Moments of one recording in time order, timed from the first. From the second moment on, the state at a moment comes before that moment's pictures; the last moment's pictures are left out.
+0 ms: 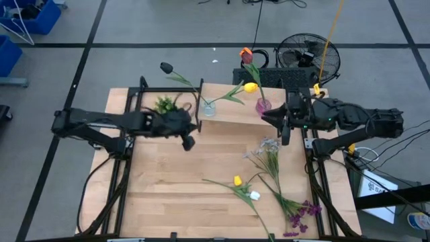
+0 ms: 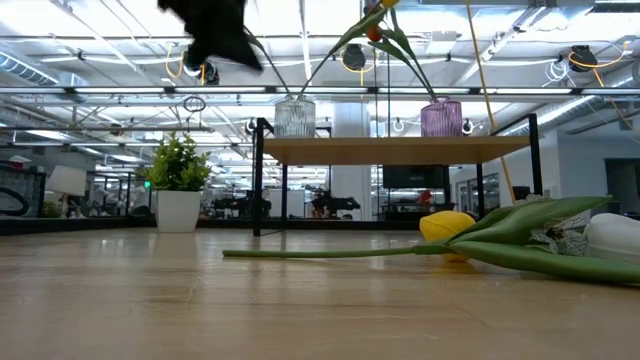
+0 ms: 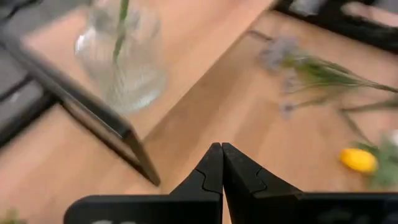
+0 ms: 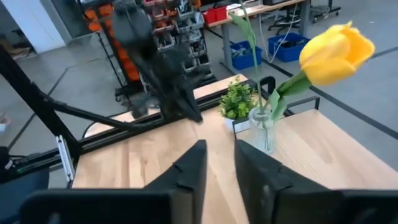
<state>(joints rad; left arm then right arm) 0.00 1.26 1.03 -0.46 -0.33 -0.39 0.11 0.92 1.18 -0.54 0.34 0.33</state>
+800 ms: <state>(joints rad) 0.15 1.51 0.94 0.03 -0.57 -0.35 0.12 0.95 1.18 -0.55 0.34 0.33</state>
